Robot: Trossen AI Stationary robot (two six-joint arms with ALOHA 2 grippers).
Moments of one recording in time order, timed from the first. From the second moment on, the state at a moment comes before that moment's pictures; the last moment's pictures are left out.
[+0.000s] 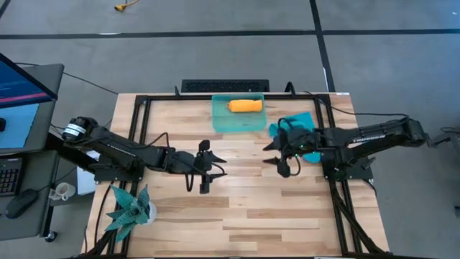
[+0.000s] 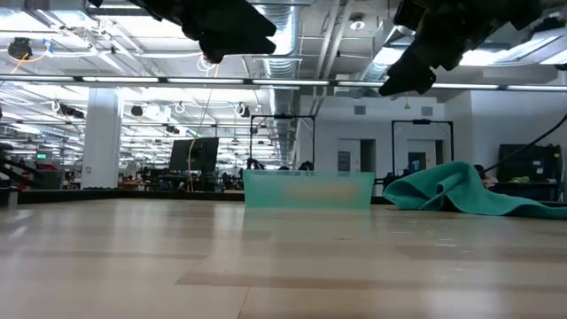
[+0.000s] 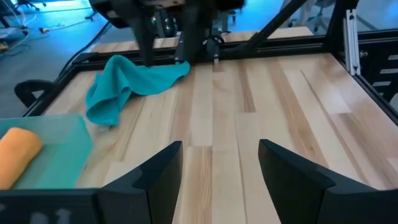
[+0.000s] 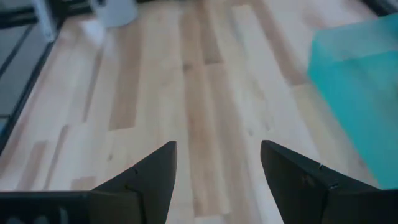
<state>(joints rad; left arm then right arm) -0.25 1.38 0.80 0.21 -0.30 -0.03 0.04 1.05 0.68 -0.25 0.00 0.13</state>
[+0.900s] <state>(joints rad) -0.20 1.38 0.80 0.14 -0.30 0.03 0.16 1.26 0.76 -1.01 0.42 0.85</state>
